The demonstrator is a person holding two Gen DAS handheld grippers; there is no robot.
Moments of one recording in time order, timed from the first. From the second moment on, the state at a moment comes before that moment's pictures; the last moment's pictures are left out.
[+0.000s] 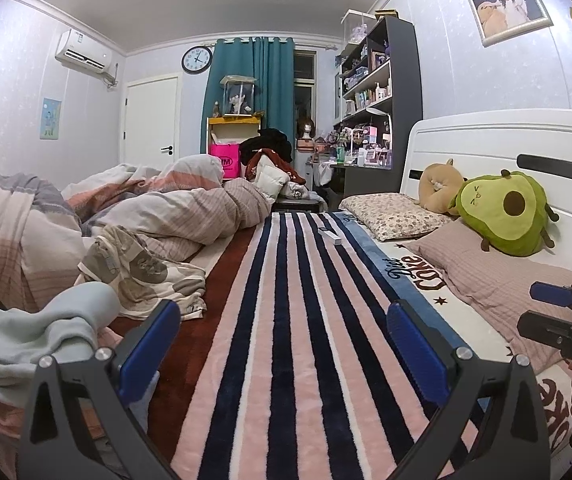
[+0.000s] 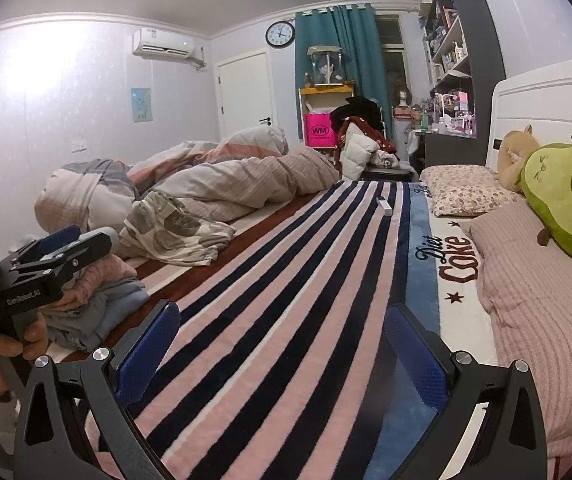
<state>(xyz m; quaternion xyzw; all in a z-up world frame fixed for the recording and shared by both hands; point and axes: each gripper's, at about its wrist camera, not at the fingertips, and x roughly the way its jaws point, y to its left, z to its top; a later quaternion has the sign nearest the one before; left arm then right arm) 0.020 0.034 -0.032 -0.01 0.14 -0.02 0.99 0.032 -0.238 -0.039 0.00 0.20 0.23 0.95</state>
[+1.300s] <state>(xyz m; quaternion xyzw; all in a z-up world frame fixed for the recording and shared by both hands) 0.020 0.029 -0.028 -0.01 0.14 -0.02 0.99 0.032 -0.249 -0.040 0.01 0.20 0.21 0.96</state>
